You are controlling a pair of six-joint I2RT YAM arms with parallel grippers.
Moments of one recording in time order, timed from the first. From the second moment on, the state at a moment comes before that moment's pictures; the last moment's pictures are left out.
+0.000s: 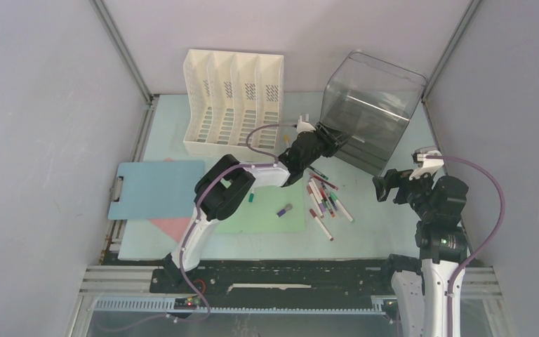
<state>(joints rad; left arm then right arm) -0.84 2.27 1.50 0.70 -0.07 -1.38 -0.20 0.49 0.71 -0.53 -0.43 -0.03</state>
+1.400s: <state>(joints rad) -0.85 2.05 1.21 0.97 -0.06 -1.38 -0.39 0.71 0.85 -0.52 -0.87 0.13</state>
